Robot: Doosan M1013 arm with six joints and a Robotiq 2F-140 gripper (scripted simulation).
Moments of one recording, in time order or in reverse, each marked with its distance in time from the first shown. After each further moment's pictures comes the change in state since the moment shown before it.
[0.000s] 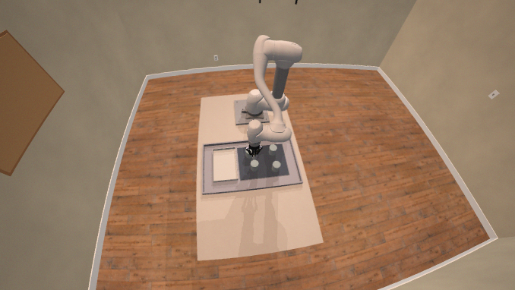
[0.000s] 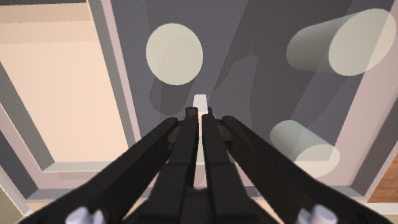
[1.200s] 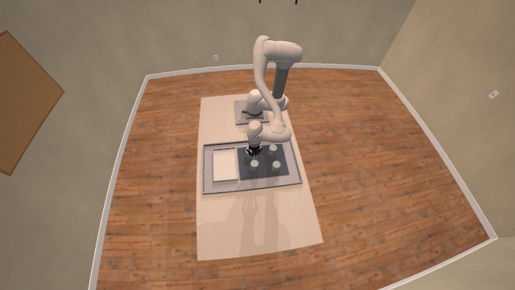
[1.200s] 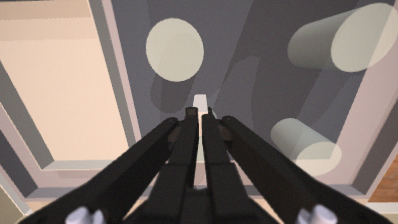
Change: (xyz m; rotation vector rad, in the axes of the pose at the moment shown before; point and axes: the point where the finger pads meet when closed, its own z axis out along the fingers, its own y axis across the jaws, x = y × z) arm -0.004 -0.001 0.000 0.000 -0.001 0.000
